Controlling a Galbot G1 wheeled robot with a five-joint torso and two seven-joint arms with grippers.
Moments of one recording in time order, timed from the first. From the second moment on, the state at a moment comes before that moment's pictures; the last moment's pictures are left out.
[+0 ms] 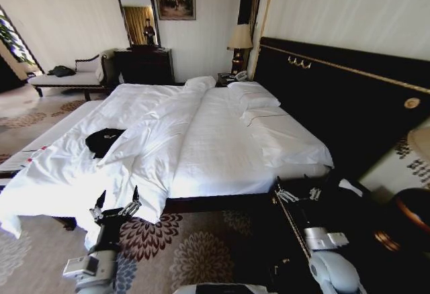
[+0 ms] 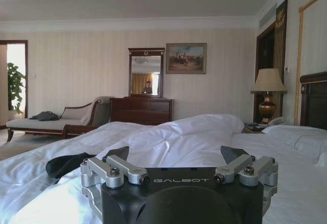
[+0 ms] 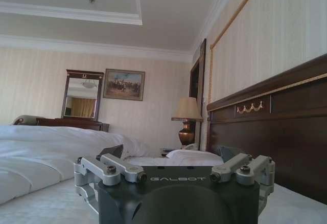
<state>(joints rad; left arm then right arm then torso) 1.97 -1.42 -0.69 -2.45 -0.24 -0.09 -0.16 -1.67 1.26 0.75 2.05 0.31 0.33 -0.05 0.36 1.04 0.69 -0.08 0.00</state>
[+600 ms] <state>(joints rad) 1.96 -1.41 -0.70 -2.44 -0.24 -0.09 -0.17 -1.67 1.29 0.74 2.03 0.28 0.35 -0.06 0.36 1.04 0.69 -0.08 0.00</state>
